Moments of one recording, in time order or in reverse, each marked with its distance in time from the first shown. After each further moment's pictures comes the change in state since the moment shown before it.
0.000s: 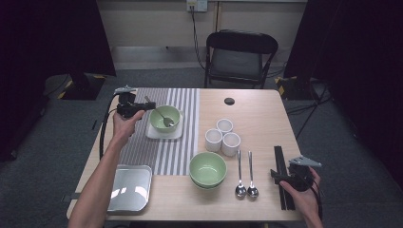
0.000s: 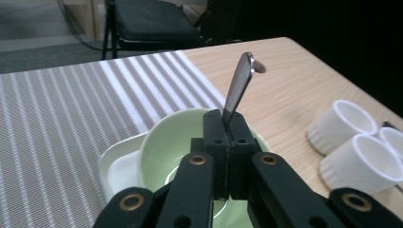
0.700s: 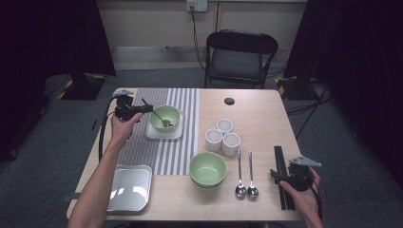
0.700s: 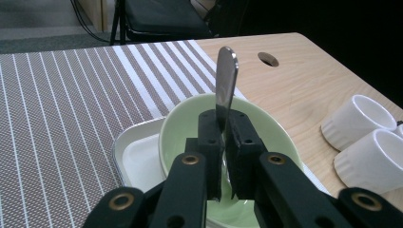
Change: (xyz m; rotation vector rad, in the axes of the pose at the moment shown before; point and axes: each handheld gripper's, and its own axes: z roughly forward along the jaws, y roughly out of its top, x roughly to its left) left arm 0.013 -0.011 0.001 0.021 0.015 -0.030; right arm 0.000 0.000 0.000 0.002 -0.002 0.002
